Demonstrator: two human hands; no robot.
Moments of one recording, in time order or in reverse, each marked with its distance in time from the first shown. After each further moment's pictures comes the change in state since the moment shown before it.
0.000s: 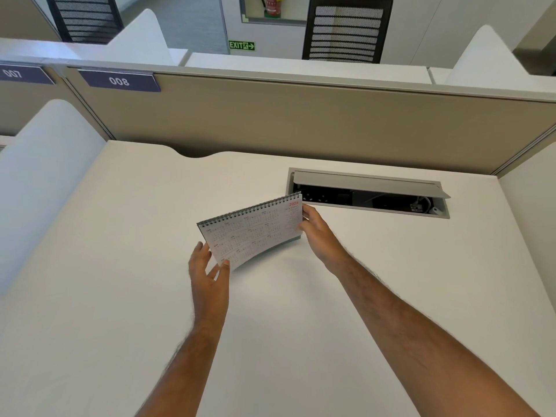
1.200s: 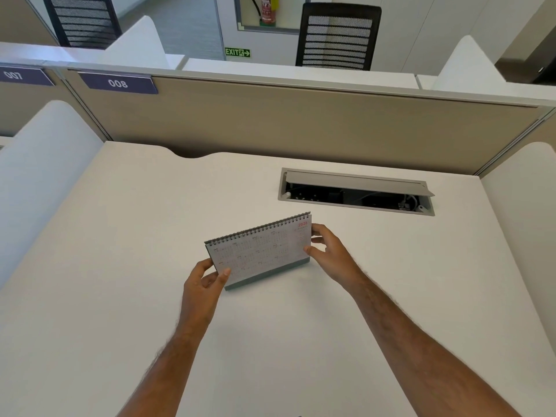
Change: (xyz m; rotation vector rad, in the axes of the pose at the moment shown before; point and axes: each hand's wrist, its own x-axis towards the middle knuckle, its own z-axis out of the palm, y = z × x) left_hand -0.019 -0.016 -0.029 0.077 -0.230 0.000; right_hand -0.056 0.035 -0.036 -0.237 0.065 -0.075
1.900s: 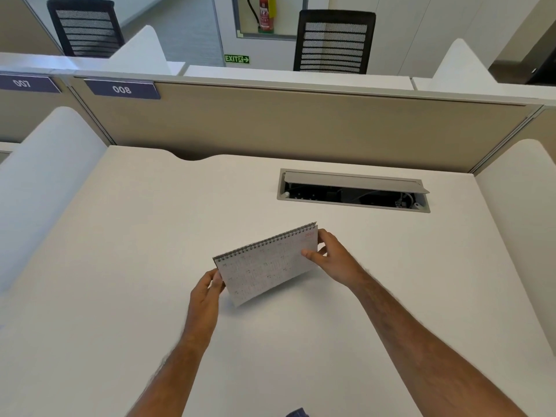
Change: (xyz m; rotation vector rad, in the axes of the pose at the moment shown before) left_hand -0.029 -0.005 0.003 -0.088 -0.036 -0.100; right_hand -0.022 0.004 -0.012 -0.178 -0.067 -0.019
